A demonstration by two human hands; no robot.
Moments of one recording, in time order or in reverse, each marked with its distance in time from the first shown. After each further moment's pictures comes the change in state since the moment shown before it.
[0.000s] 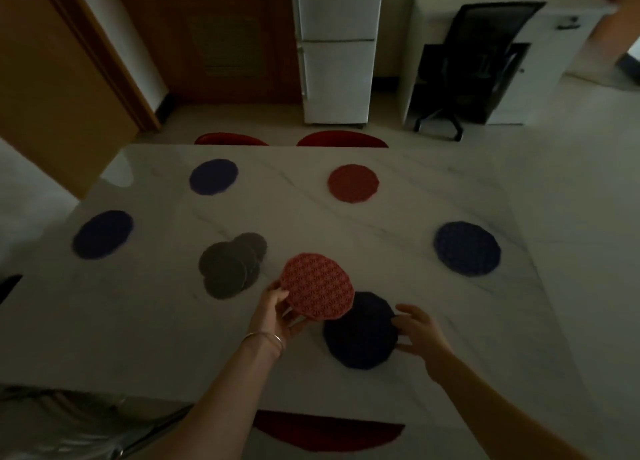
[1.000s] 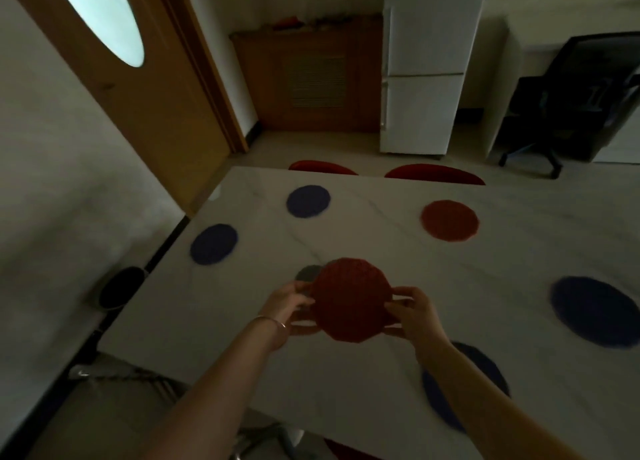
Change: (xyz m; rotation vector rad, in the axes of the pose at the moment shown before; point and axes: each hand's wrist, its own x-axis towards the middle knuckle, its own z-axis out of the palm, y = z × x) left_hand -0.021 0.145 -0.094 0.415 0.058 0.060; right_hand -0.015 -0.076 0.185 -0.007 -0.194 -0.228
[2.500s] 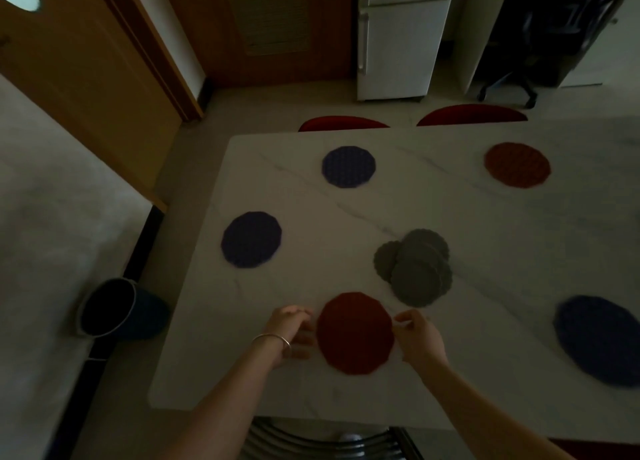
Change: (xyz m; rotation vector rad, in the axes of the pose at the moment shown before) left_hand 0.103 -0.015 -0.238 0.309 -0.055 -0.227; right_hand 0.029 0.111 0.232 -0.553 0.314 0.186
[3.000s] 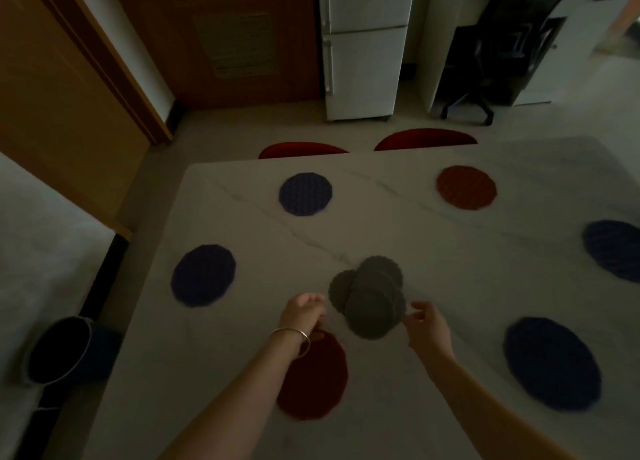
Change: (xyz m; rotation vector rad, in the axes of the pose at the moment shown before) left_hand 0.033 0.070 0.112 0.153 0.045 0.195; right_hand 0.055 0.000 -0.095 0.231 0.184 0.052
